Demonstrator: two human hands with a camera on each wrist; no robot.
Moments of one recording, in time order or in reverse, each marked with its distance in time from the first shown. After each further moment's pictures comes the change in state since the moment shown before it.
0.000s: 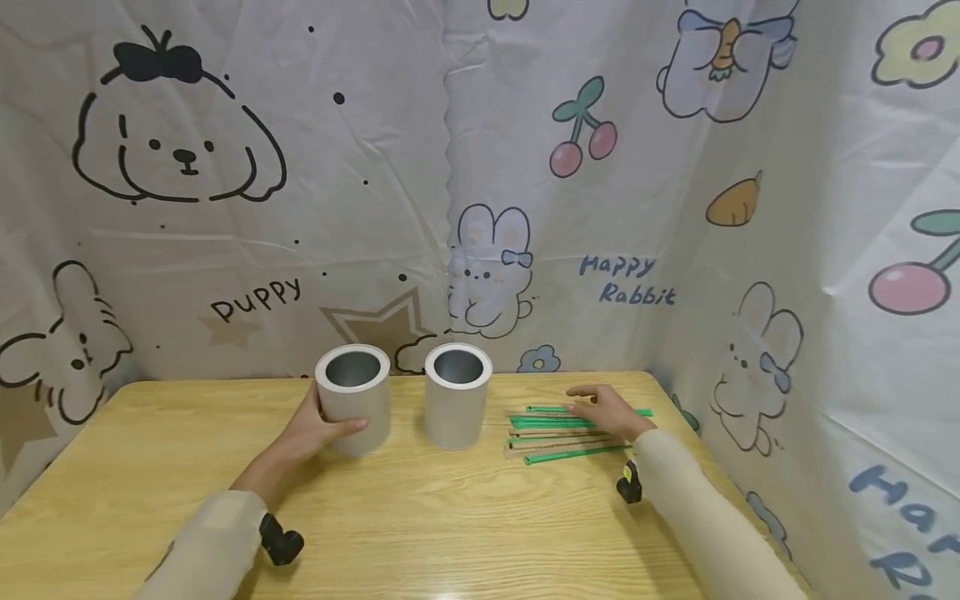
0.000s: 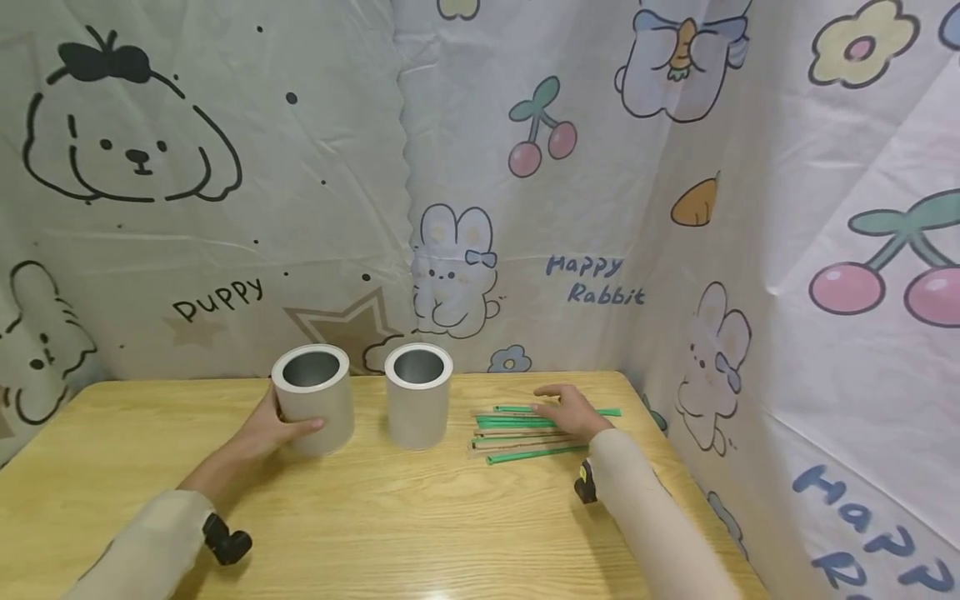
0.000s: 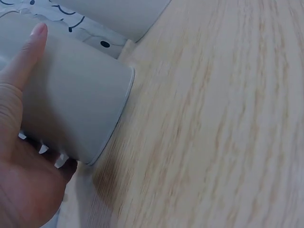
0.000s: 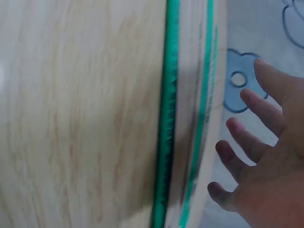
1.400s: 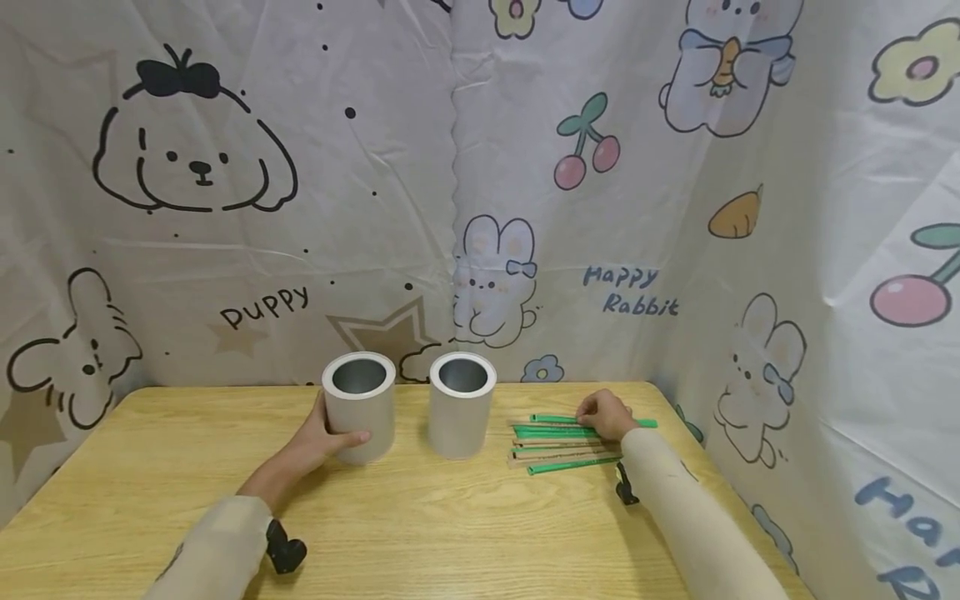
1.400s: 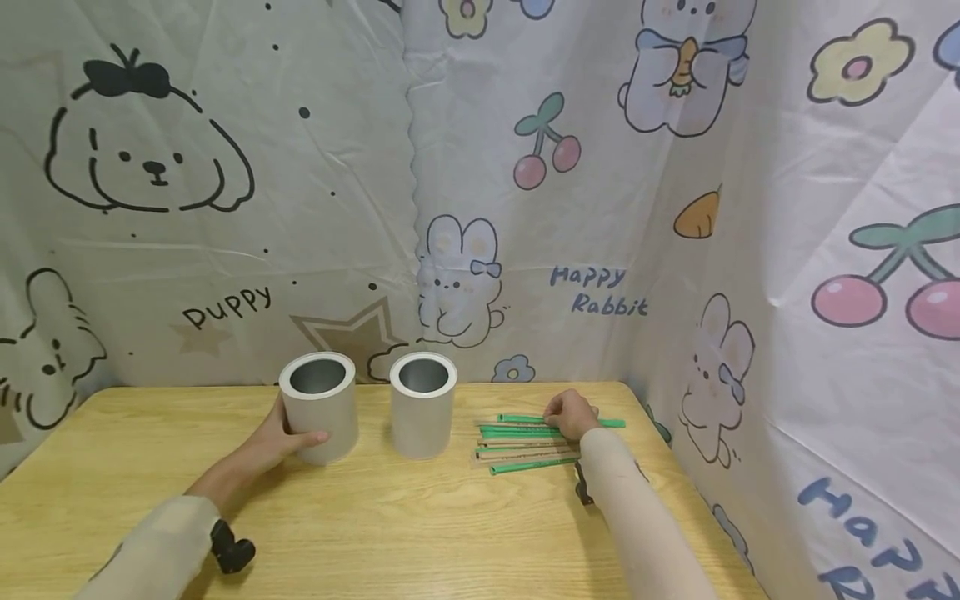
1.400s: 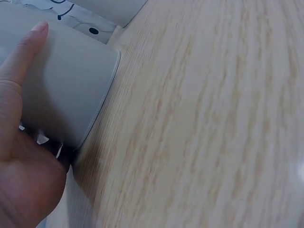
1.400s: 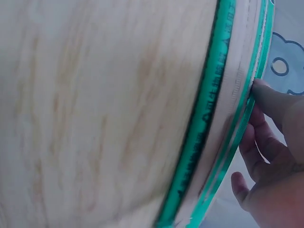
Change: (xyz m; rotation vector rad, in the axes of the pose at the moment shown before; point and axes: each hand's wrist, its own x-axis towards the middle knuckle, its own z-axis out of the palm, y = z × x) left_hand -0.001 -0.012 0.000 -0.044 -0.064 -0.104; right_hand 0.025 0.014 0.002 -0.189 0.159 0.089
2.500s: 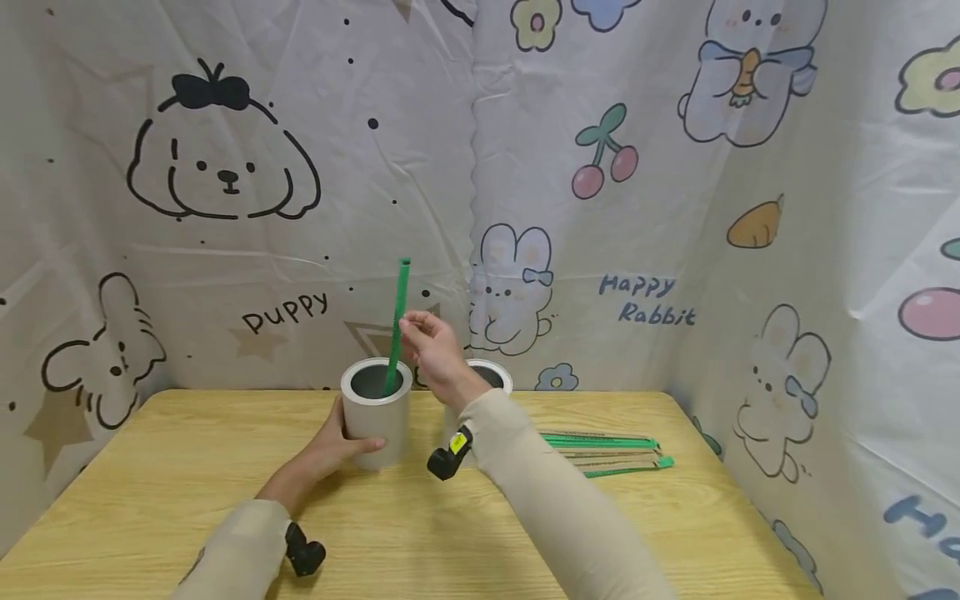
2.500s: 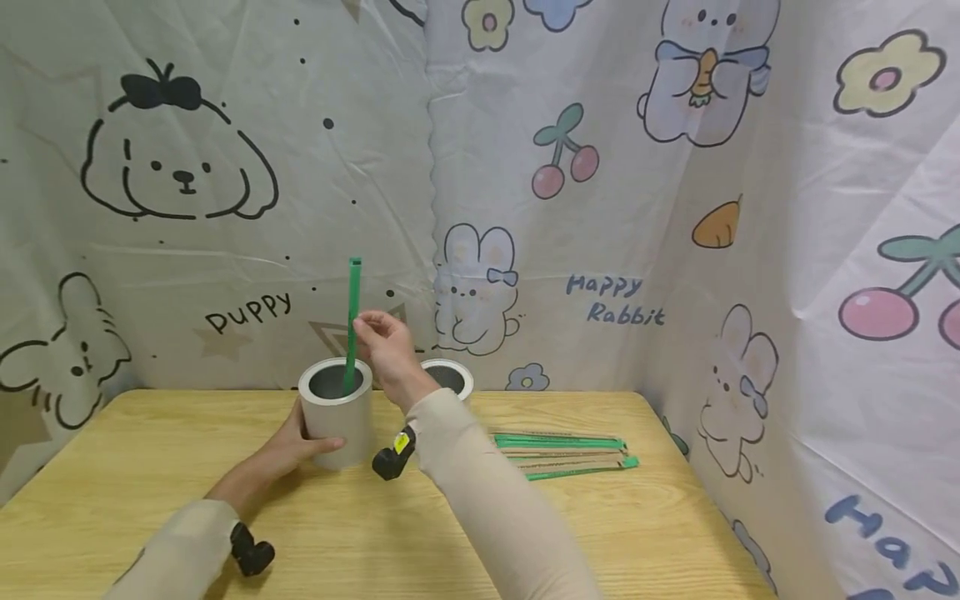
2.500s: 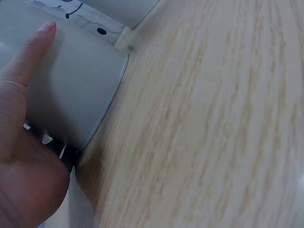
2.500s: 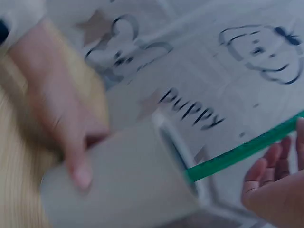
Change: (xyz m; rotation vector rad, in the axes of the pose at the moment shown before) left_hand 0.002 -0.002 -0.004 -0.012 0.000 0.002; right_hand -0.009 -0.343 0.046 1.244 -0.100 -0.217
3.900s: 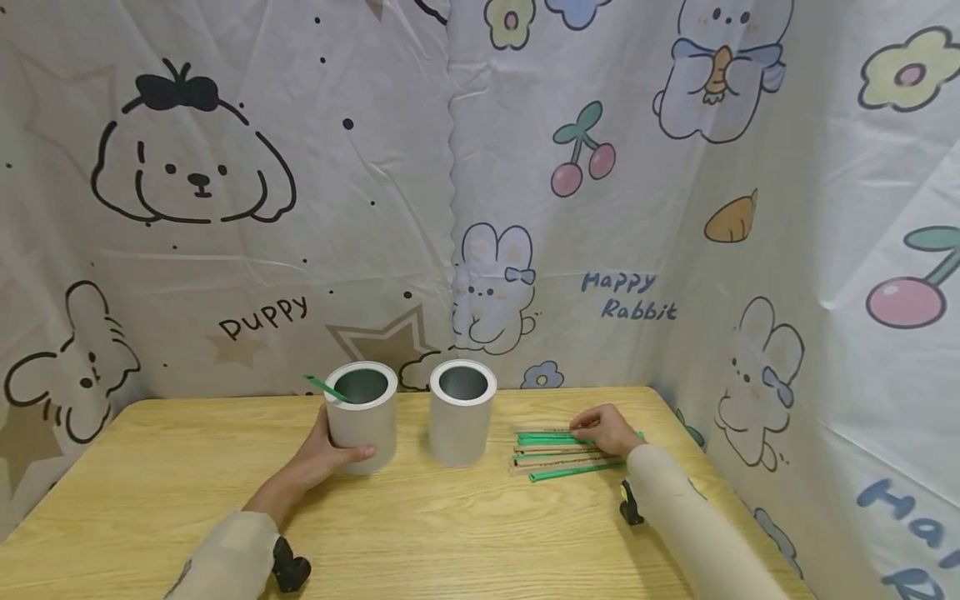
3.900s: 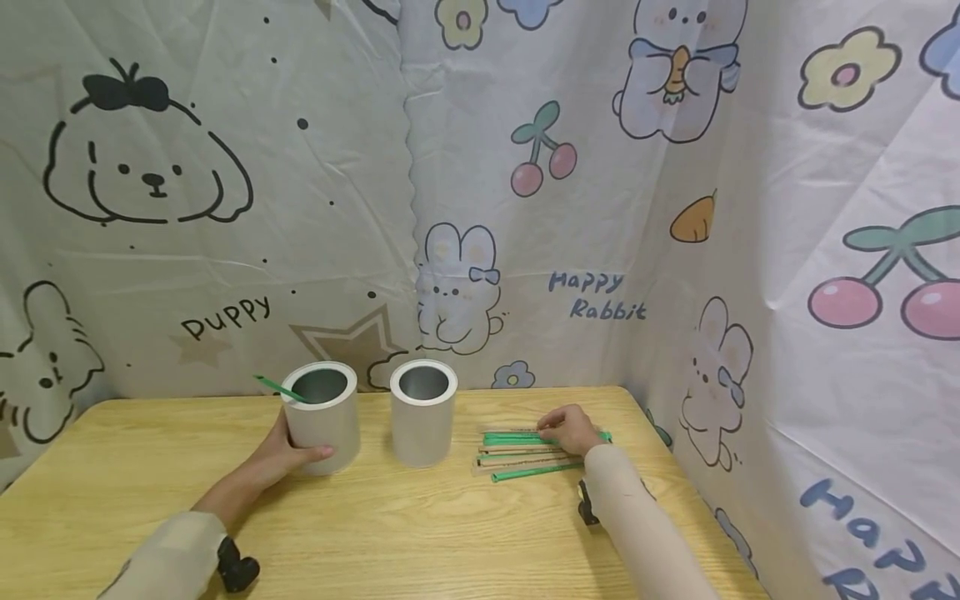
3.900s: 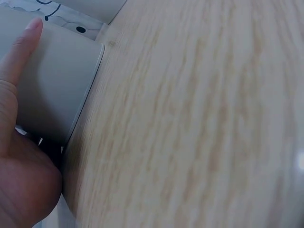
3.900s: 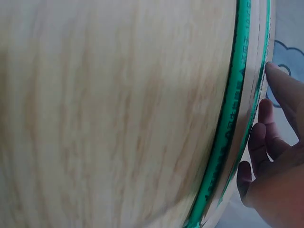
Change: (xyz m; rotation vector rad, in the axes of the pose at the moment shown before) left_hand -0.002 -0.003 0.011 0.074 0.048 -0.026; right_hand -0.083 0.069 -0.326 -1.038 0.065 0.150
